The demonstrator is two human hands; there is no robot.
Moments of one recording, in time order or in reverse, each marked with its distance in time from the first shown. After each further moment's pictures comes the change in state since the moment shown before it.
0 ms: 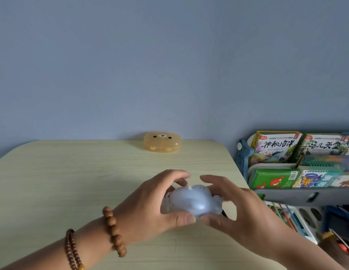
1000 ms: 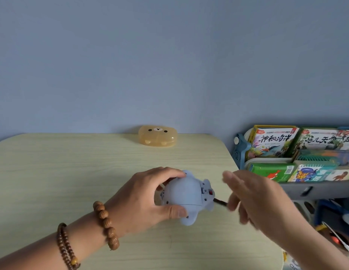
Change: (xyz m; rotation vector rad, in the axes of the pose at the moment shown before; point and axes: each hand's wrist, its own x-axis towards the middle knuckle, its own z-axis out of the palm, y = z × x) left_hand 0.004 0.002 -0.002 -0.066 -0.002 -0.066; right_hand -0.001 -0.009 -0.015 0.101 0.195 0.469
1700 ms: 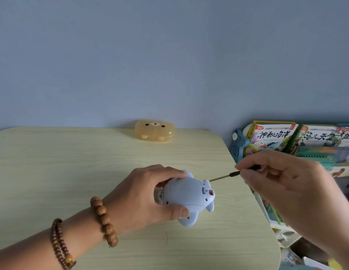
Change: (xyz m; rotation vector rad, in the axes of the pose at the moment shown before) left_hand 0.003 -0.007 0.007 0.015 0.008 -0.013; right_hand -0.019 -0.016 -0.039 0.050 0.189 -0.416
